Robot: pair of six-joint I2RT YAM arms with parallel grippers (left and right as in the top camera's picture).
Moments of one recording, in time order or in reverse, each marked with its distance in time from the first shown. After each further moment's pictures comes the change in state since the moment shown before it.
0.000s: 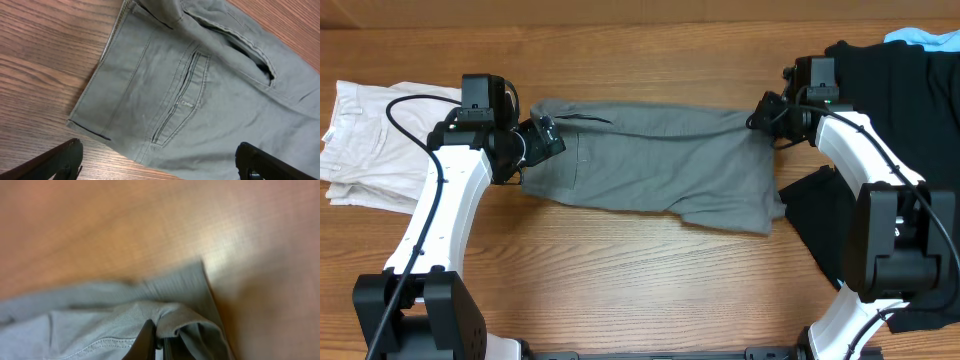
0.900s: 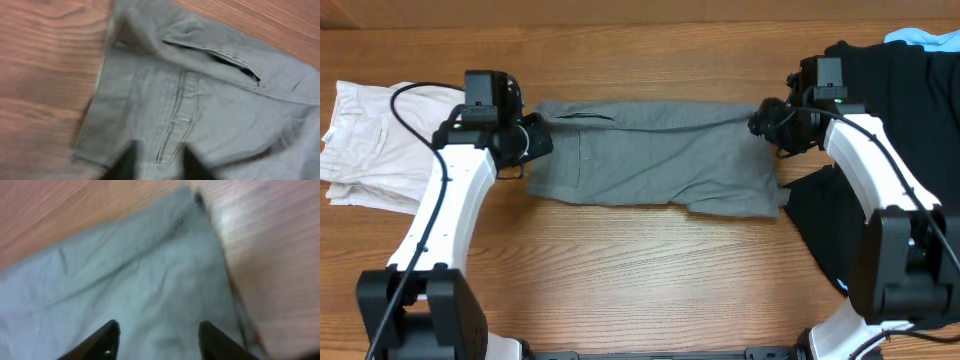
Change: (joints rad) left arm -0.031 0.016 -0.001 0.103 -0.015 0.098; right arm 0.014 -0.112 0.003 -0.302 -0.024 0.022
